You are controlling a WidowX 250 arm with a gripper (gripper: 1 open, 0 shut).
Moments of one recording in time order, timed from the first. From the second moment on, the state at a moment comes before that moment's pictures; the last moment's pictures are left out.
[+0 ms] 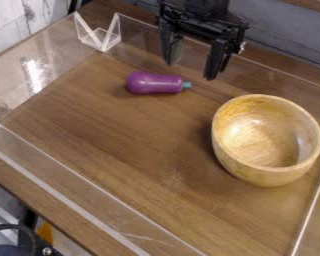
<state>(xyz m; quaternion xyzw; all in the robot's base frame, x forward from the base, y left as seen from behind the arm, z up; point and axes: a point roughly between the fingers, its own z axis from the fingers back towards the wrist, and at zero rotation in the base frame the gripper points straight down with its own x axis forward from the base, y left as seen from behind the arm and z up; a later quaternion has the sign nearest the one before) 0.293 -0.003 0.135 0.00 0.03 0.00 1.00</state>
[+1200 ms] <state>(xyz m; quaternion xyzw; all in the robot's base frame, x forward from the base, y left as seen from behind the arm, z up) 0.291 0.028 0.098 0.01 0.09 -0.28 0.96</state>
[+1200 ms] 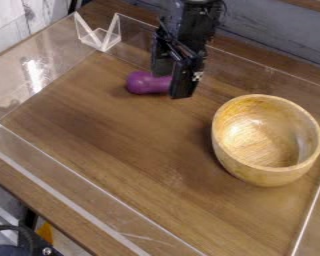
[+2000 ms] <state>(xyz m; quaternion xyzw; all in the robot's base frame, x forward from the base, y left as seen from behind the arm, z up) 0.302 0.049 0.085 0.02 0.09 -0.38 0.92</state>
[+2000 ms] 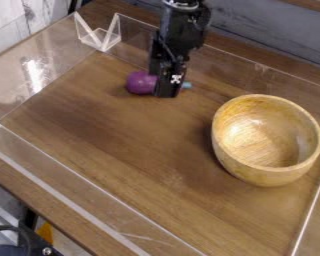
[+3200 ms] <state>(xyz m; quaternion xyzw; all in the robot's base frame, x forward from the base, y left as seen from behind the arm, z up) 0.320 0.075 0.077 0.04 0.03 -0.40 0.92</state>
